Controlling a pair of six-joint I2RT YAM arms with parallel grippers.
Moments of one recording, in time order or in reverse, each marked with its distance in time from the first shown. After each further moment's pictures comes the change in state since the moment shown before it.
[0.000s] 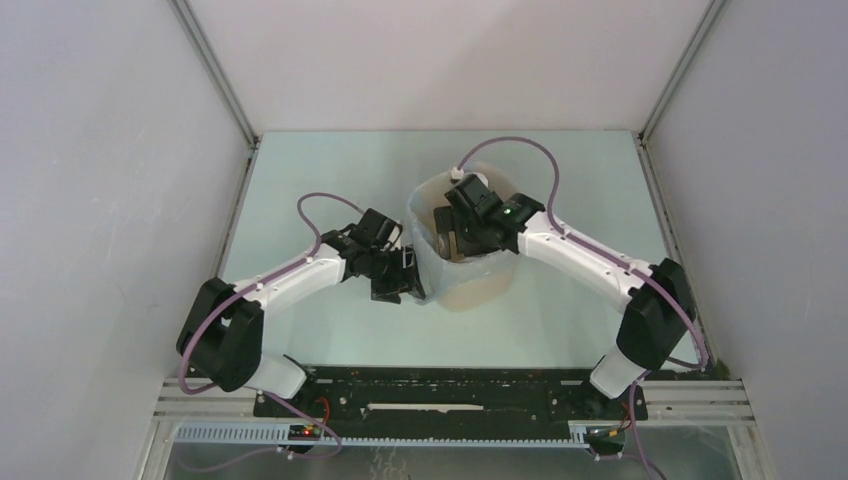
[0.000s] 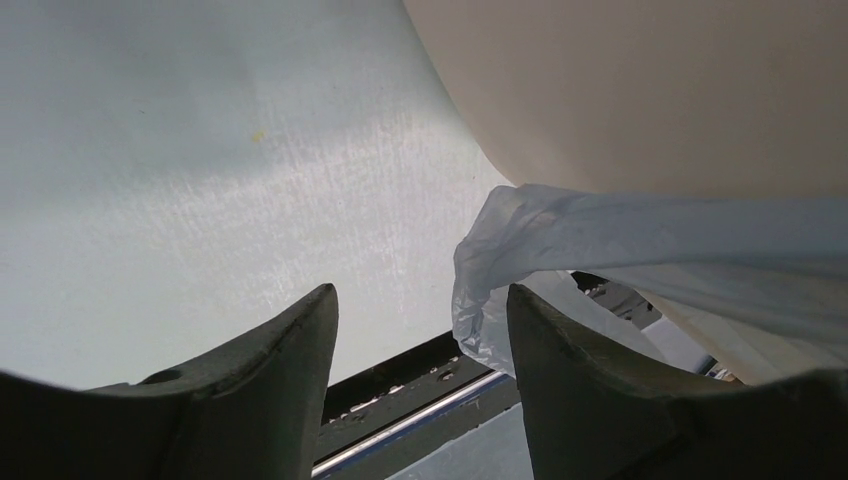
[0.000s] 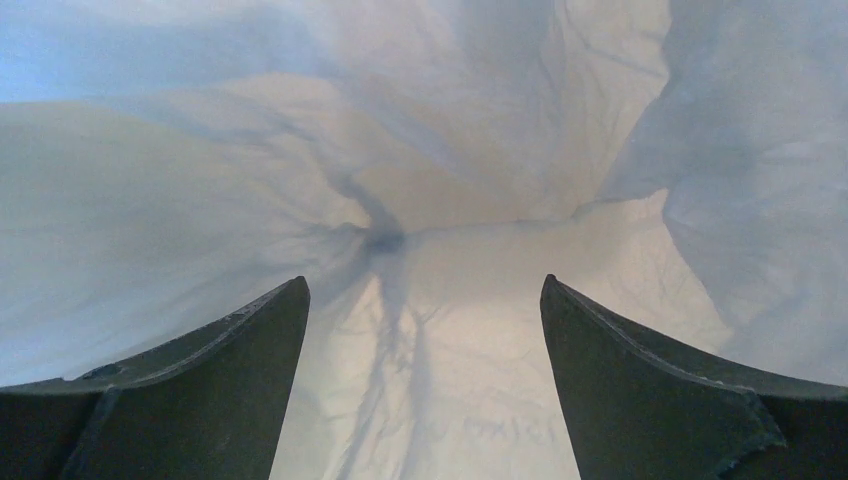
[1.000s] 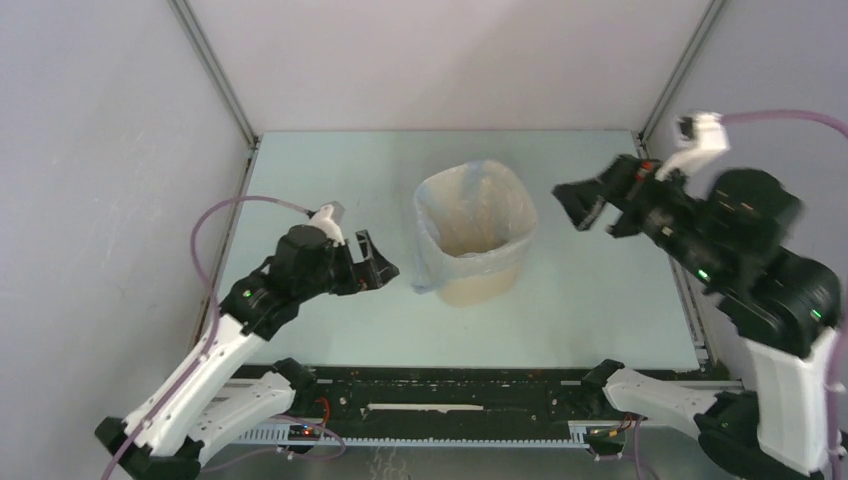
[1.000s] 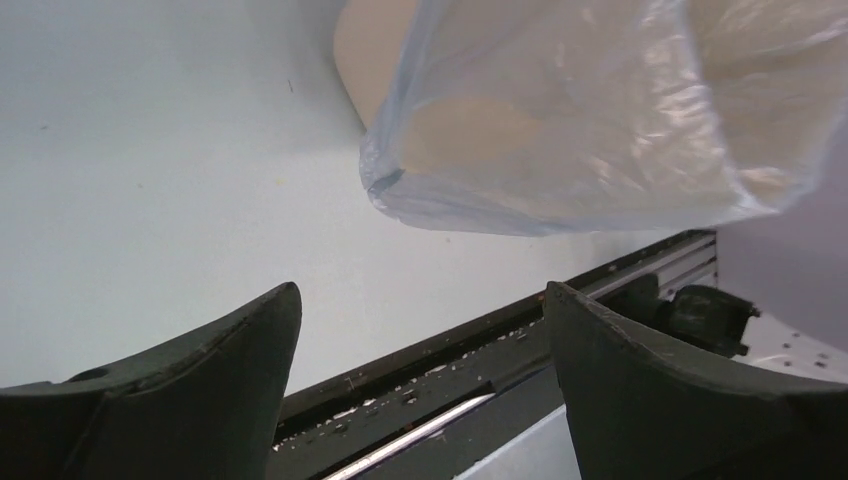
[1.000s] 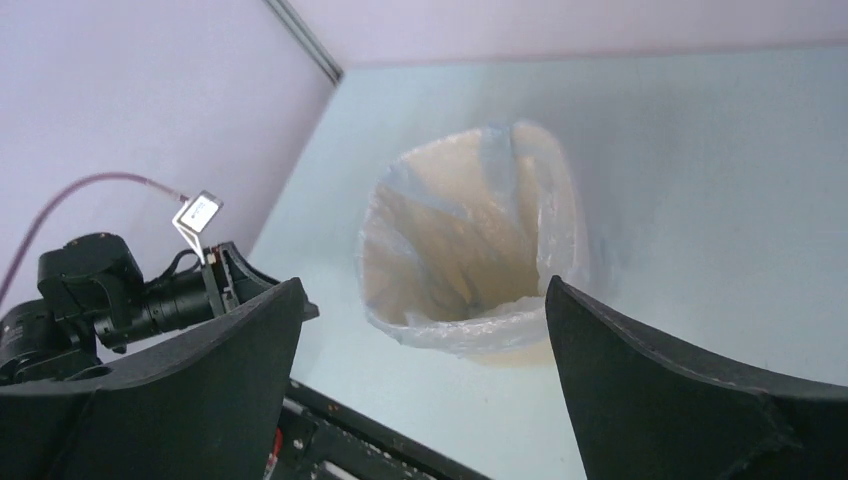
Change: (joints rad) left arm -0.010 -0.599 -0.027 -0.079 -0.229 -0.037; right arm -0.148 -0.576 0.543 -0.339 -0.019 -0.066
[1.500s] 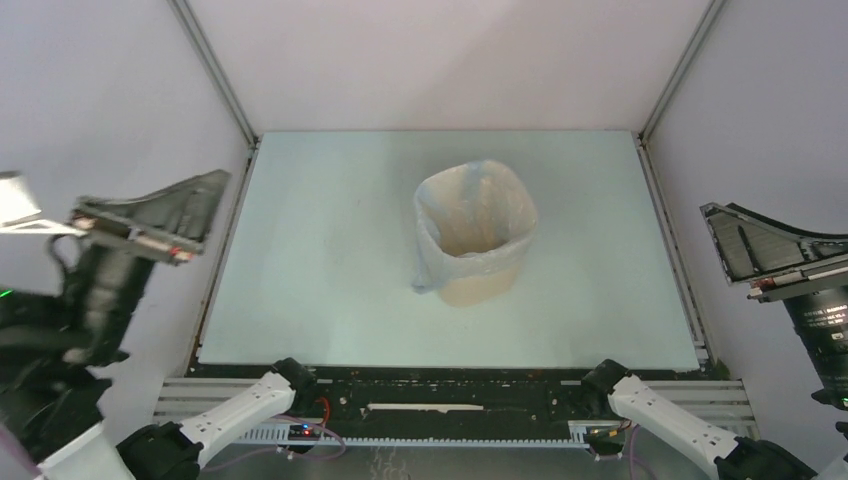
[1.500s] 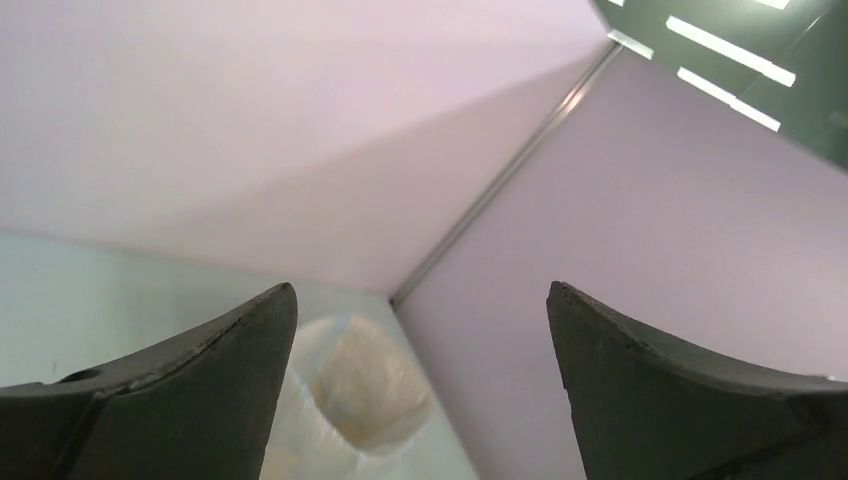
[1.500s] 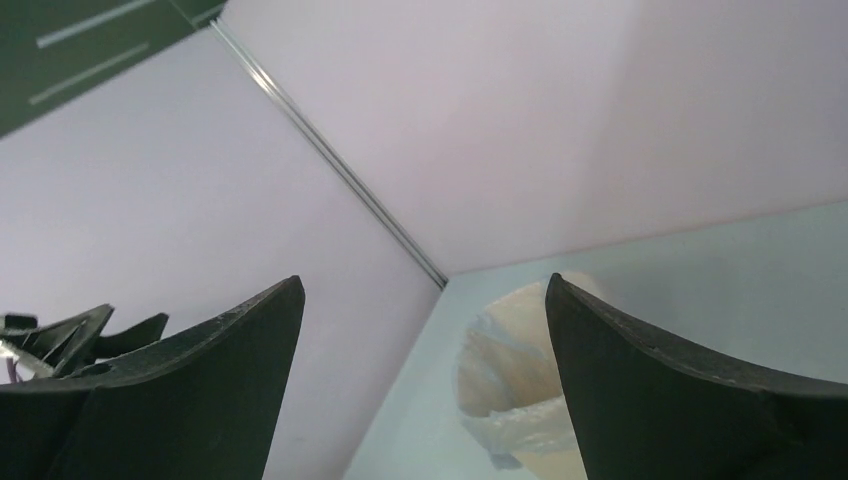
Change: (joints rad) left arm 0.000 -0.049 0.994 -0.161 -0.309 0.052; right arm -0.012 -0.363 0.006 0.161 0.143 0.097
